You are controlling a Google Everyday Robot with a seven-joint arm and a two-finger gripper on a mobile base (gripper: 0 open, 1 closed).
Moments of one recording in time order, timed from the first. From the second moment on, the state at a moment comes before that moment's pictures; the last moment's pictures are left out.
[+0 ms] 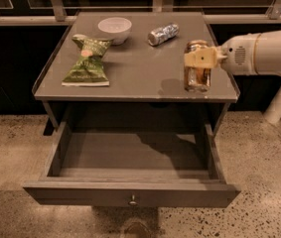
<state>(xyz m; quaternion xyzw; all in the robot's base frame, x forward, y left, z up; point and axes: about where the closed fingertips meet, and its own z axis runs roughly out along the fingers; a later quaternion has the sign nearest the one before) 0.598 -0.159 0.938 -0.20 0.82 0.30 0.45</state>
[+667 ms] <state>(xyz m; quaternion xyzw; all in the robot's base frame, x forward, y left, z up) 0.674 -0.151 0.924 -0.19 0.82 0.31 0.44</state>
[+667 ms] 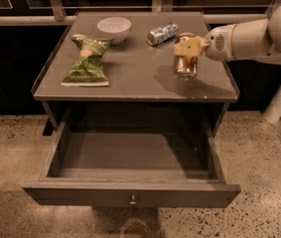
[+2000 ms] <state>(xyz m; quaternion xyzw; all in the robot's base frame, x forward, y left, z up) 0.677 -0.149 0.924 -0.19 0.82 0.31 0.44</state>
